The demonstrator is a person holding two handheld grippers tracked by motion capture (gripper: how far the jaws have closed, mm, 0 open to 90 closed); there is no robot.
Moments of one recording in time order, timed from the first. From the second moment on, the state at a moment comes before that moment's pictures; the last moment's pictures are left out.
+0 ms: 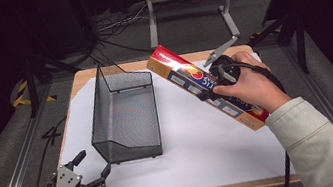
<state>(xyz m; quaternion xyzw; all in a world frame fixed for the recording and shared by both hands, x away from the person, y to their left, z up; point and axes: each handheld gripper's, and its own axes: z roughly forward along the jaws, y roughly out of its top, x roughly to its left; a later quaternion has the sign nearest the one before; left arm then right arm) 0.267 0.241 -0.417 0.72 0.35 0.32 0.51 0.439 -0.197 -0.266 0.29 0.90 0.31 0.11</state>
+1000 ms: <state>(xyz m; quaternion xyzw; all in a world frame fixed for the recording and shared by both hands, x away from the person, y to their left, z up) 0.267 0.244 -0.417 0.72 0.36 0.32 0.51 0.461 -0.097 -0.269 0.46 0.84 0.25 0.09</state>
